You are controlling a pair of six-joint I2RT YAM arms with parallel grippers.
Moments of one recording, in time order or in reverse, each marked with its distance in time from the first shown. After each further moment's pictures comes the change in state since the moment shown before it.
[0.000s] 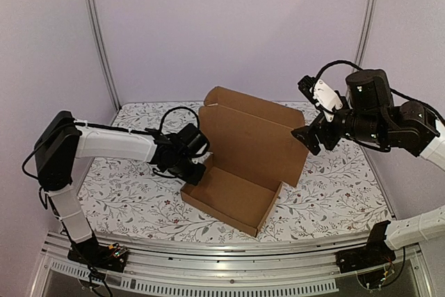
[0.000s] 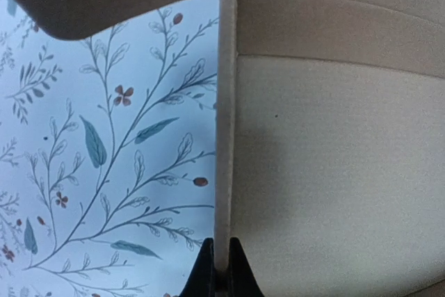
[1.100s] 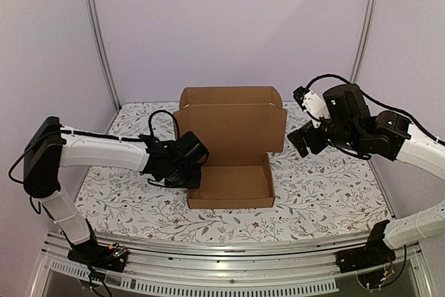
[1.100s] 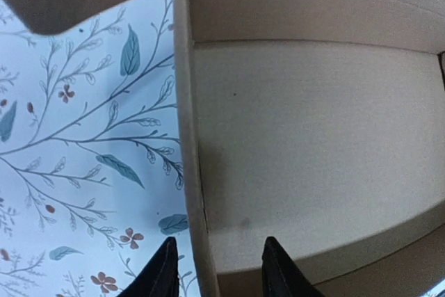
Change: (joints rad) left arm -0.097 -0.090 -0.083 -0.042 -0.108 -0.540; right arm -0.052 0.076 -0.143 0.126 0.117 0.156
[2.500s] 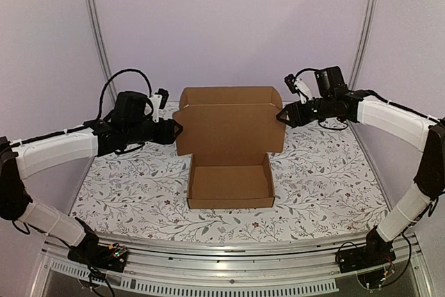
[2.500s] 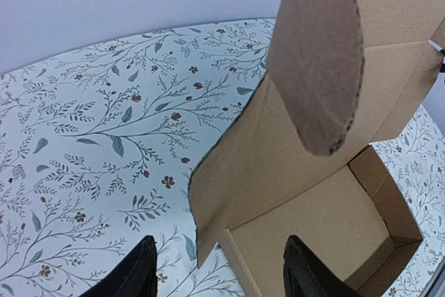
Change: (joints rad) left arm 0.359 -0.369 -0.120 0.383 0.258 0.601; right arm -0.433 0.421 0.175 0.215 -0.753 0.024
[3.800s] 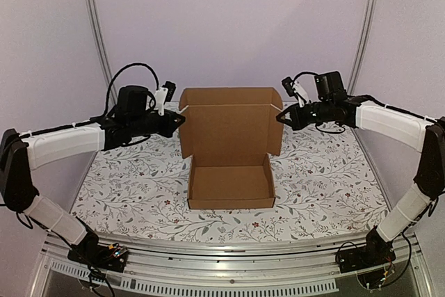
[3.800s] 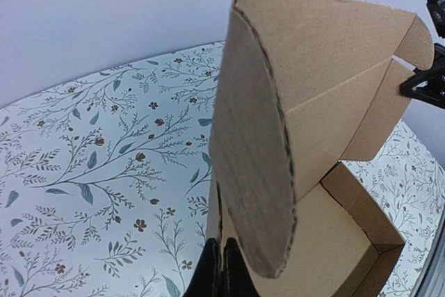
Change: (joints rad) left arm 0.044 0.096 0.048 0.146 0.190 0.074; right arm 0.001 0.014 -0.052 0.107 -0.116 -0.008
